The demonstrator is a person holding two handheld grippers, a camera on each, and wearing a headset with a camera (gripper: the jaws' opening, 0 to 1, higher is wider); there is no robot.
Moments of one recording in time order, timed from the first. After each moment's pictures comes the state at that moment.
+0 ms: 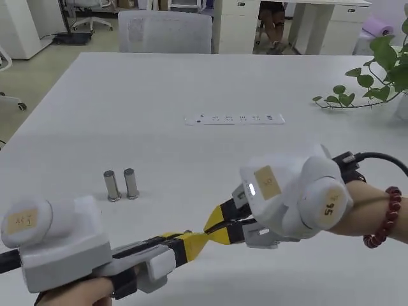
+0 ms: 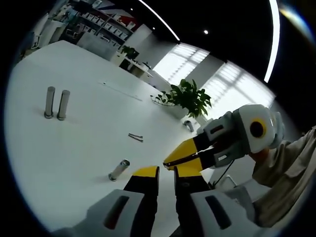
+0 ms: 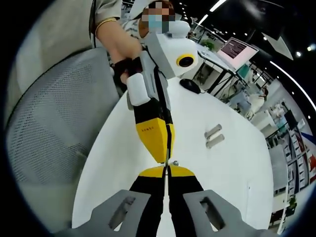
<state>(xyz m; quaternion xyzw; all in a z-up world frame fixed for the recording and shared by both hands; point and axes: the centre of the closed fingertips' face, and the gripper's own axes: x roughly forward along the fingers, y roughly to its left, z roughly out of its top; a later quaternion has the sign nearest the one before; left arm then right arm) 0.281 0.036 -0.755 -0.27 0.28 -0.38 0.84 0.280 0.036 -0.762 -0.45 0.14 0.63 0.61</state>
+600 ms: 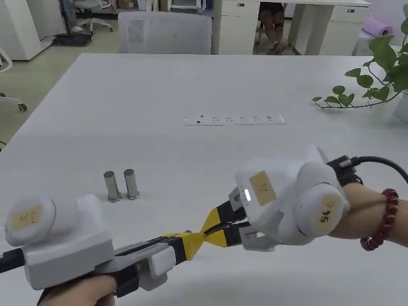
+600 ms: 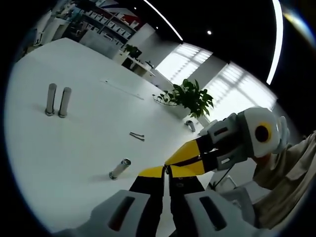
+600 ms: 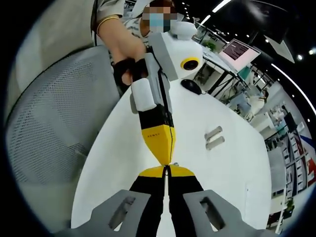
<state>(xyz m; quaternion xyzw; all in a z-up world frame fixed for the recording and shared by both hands) 0.282 0.036 -0.757 -0.27 0.29 -0.37 0.84 0.278 0.039 -0.762 -0.46 0.13 0.63 0.61</state>
